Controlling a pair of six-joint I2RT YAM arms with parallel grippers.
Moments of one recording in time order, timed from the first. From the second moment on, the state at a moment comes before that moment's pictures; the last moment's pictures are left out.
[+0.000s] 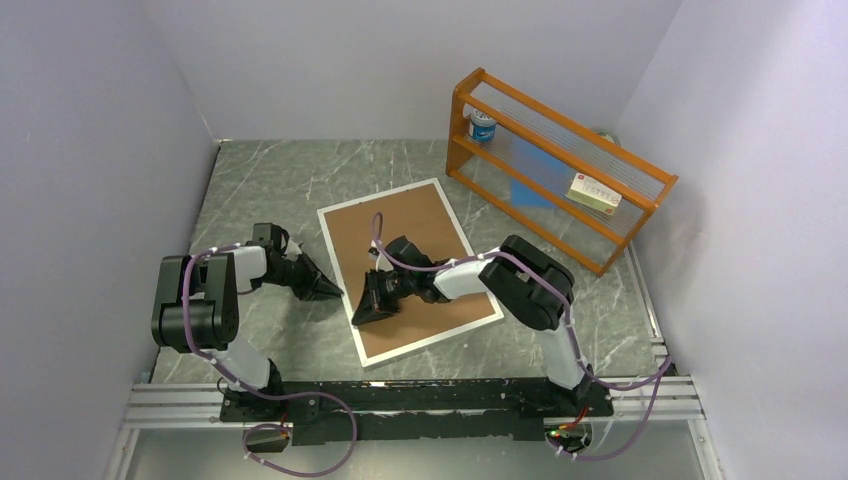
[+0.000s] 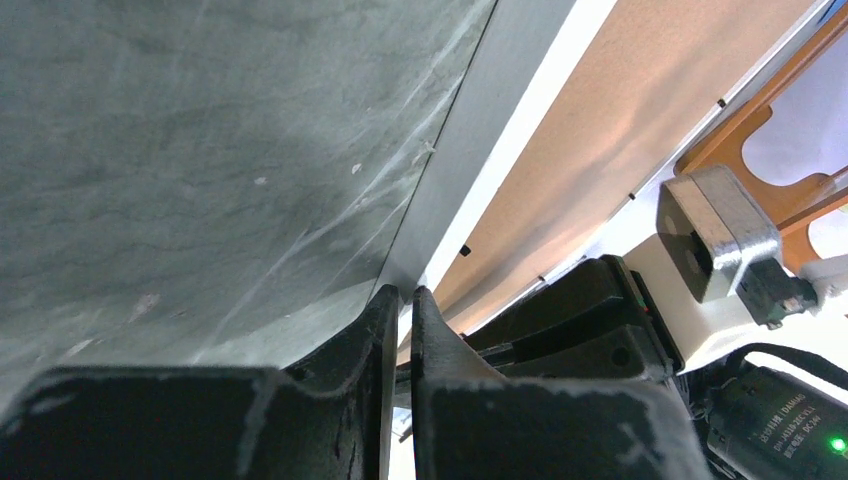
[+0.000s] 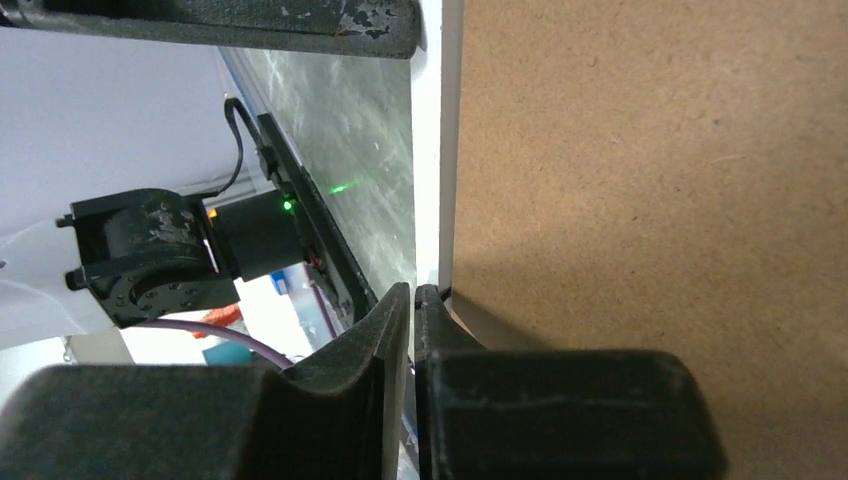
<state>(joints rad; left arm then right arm) 0.05 1.63 0.69 -0.38 0.69 -0.68 0.92 2.07 1.07 0.29 -0.64 0.99</state>
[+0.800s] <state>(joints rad) 0.04 1.63 0.70 -0.39 0.68 -0.68 0.88 2.02 1.05 0.23 -0.60 0.96</state>
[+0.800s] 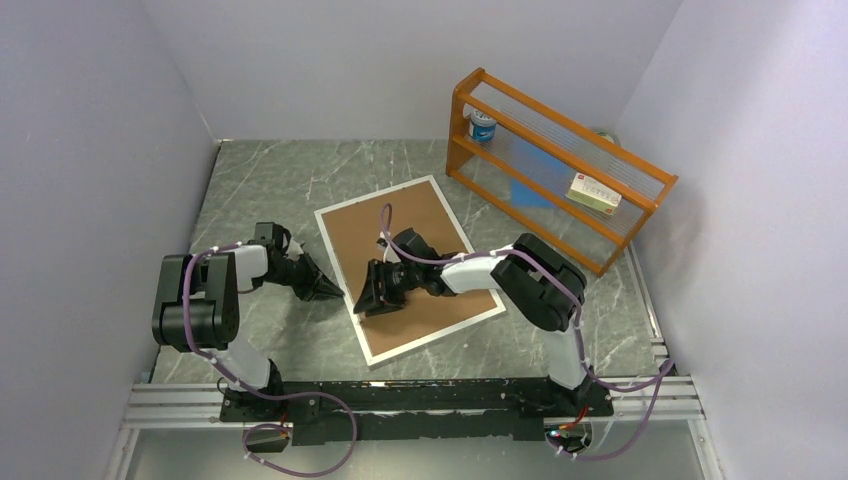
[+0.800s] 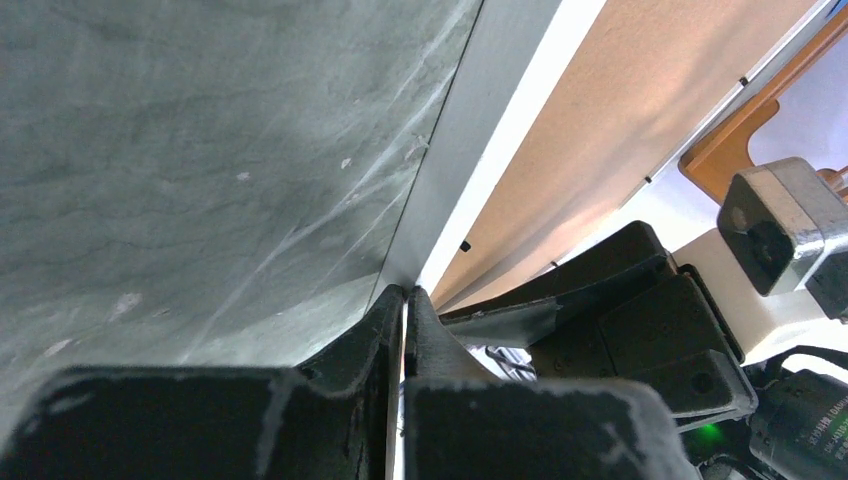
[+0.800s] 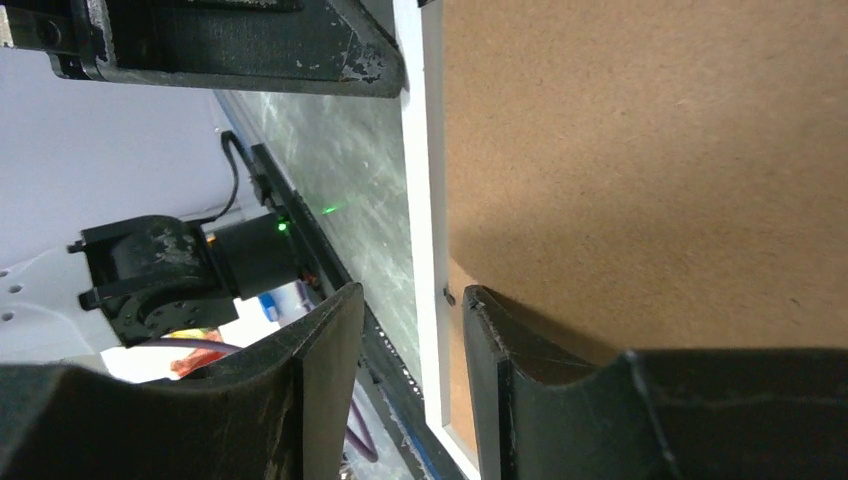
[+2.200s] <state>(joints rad) 0.07 1.76 0.92 -0.48 0.60 -0.55 0.87 2.20 1.50 -0.01 -0.52 0.77</state>
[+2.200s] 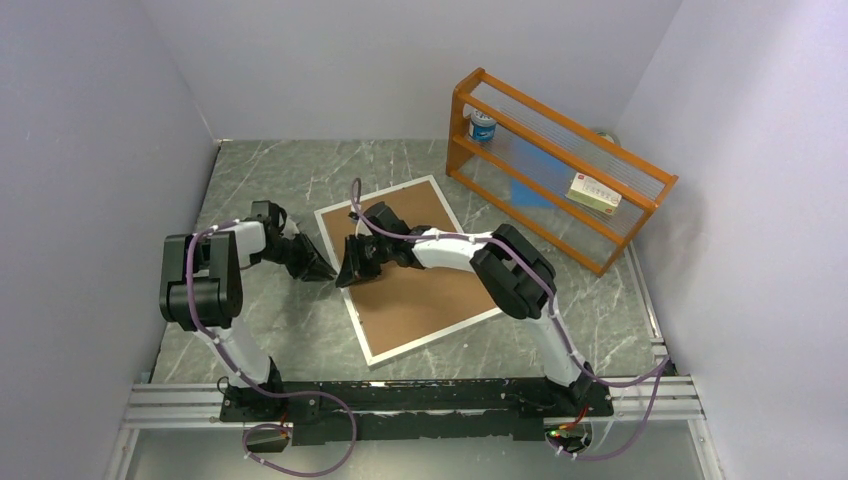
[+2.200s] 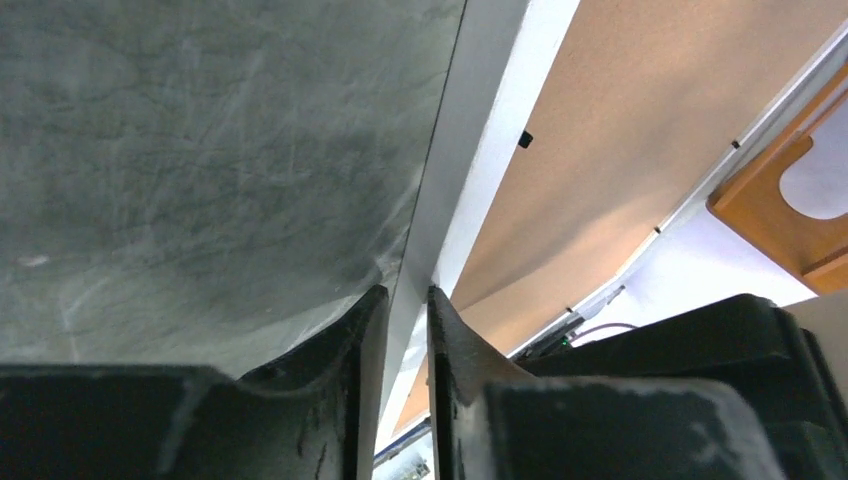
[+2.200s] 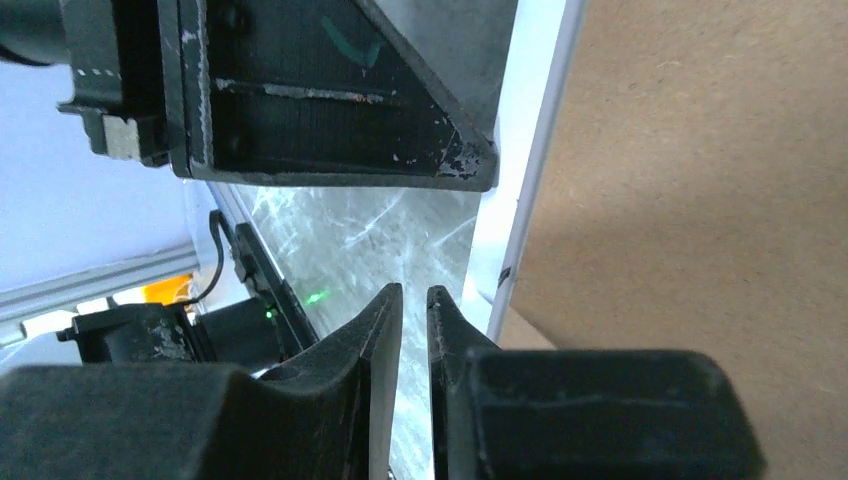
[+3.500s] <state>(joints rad) 0.08 1.85 1.02 -0.61 0.64 -0.52 0.79 2.30 1.52 0.12 -0.70 0.87</state>
